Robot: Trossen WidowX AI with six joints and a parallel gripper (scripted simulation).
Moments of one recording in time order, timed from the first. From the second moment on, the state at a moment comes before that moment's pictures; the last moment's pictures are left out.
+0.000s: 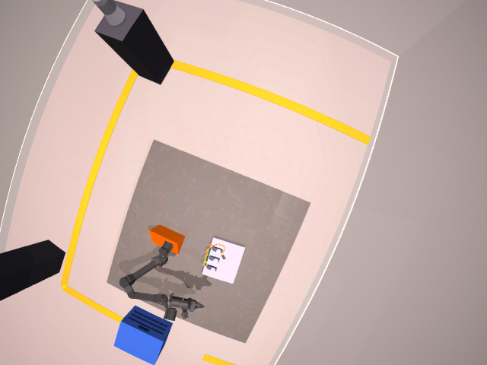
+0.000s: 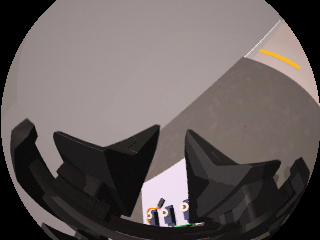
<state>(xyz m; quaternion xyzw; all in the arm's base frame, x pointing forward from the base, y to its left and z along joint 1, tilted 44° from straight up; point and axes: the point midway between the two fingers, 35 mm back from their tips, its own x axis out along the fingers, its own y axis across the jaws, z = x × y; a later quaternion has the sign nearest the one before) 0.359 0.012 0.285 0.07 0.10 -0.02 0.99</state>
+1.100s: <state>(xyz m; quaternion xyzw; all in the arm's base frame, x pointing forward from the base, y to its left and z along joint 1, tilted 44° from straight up) 0.407 0.077 0.053 0.06 0.50 -0.31 0.81</state>
